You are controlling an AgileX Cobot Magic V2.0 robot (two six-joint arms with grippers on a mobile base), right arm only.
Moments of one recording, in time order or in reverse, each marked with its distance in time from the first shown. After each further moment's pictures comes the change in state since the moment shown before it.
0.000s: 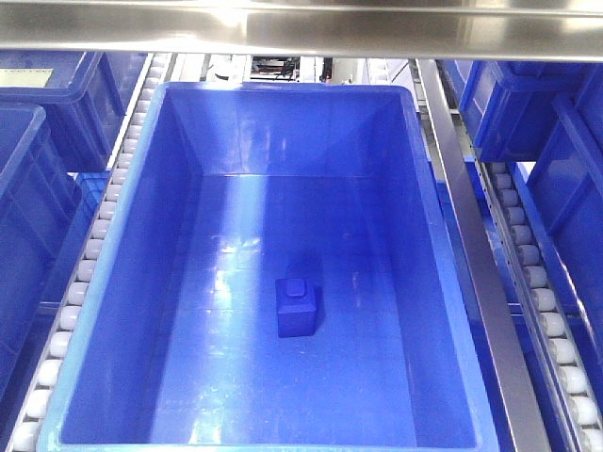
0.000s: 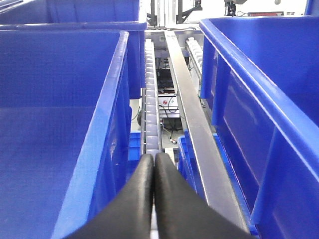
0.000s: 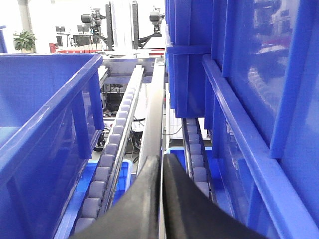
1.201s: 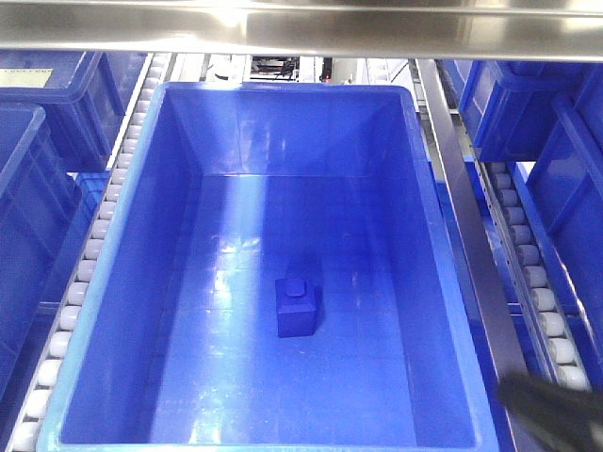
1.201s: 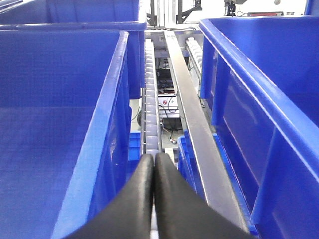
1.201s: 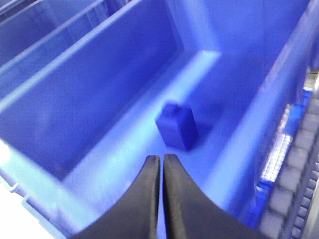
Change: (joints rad) arm 0.613 0.303 -0.259 0.203 0.241 0.000
